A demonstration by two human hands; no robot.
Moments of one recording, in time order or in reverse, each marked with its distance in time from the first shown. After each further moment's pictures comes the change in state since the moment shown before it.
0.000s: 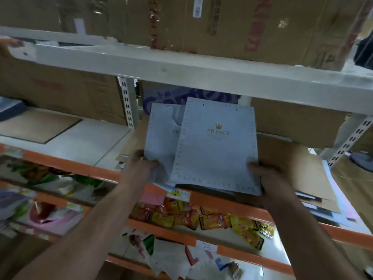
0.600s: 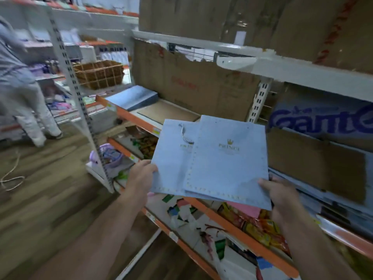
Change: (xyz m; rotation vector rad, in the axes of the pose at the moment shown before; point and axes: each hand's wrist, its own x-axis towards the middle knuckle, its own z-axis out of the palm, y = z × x) left_hand 0.011 -0.022 -0.395 -0.081 0.407 -0.112; right_hand -0.092 0.109 0.339 -0.219 -0.212 0.122
